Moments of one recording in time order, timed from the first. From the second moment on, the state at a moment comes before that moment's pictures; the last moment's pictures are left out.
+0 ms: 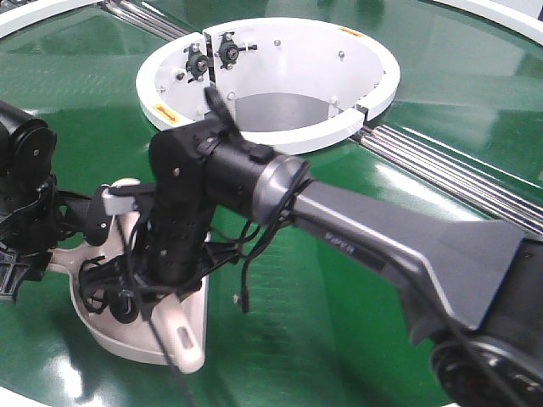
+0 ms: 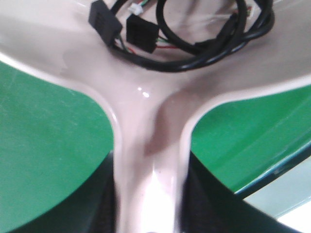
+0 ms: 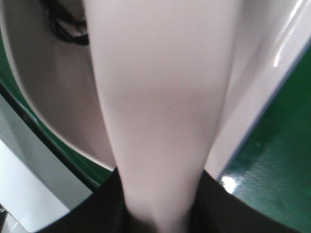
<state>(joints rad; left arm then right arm) -0.22 1.73 -1.25 0.31 1.17 1.19 0.84 2.18 -1.98 0.23 1.24 0.35</state>
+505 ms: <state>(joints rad) -0.22 1.73 -1.25 0.31 1.17 1.19 0.57 1.89 -1.50 0.05 1.24 0.32</state>
